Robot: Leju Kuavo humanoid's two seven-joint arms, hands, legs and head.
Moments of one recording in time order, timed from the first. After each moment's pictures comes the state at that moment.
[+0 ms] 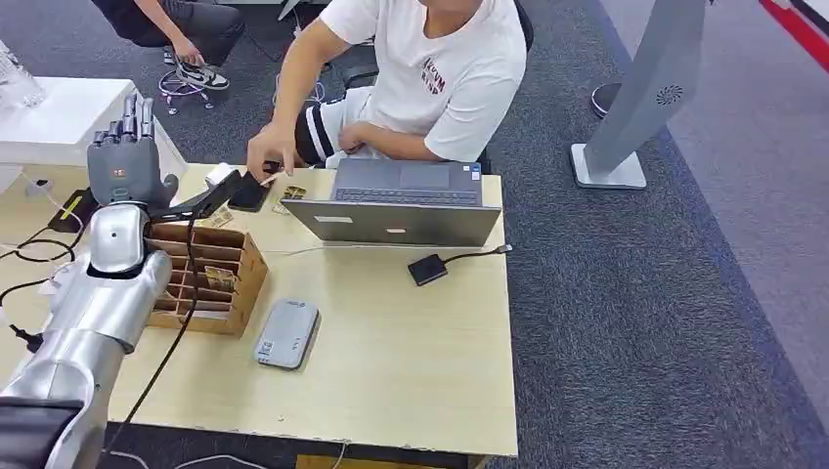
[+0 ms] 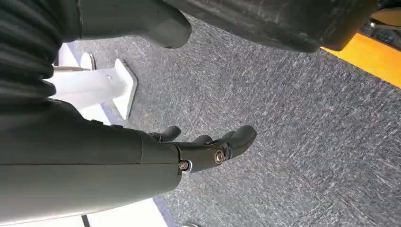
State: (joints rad) left arm -0.73 0.29 -0.15 -0.79 -1.41 0.41 0.28; right arm -0.03 0.14 -0.11 -0.18 0.88 -0.13 0.17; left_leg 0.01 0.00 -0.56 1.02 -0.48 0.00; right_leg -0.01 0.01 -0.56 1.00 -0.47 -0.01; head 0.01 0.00
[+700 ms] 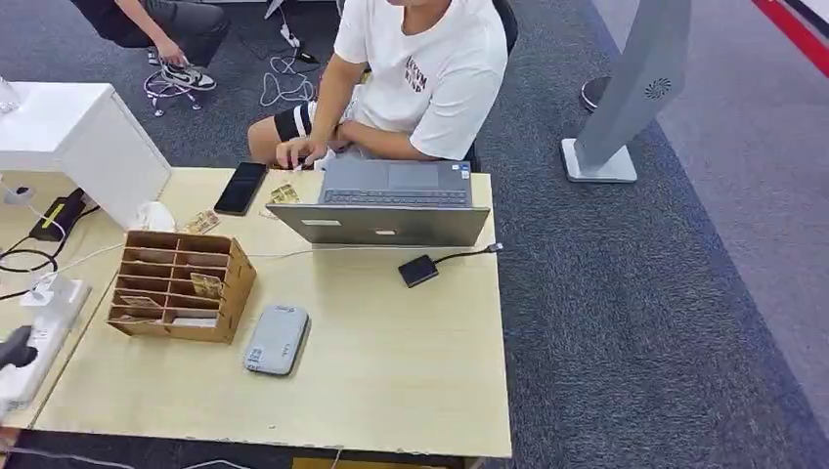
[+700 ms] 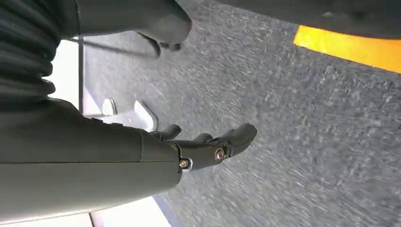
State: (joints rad) left arm 0.02 0.18 1.06 -1.44 -0.03 -0.62 -0.30; right arm 0.04 0.16 -0.20 -0.17 0.80 -0.19 0.17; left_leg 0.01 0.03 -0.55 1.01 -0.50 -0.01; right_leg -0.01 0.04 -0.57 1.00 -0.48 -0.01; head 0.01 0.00
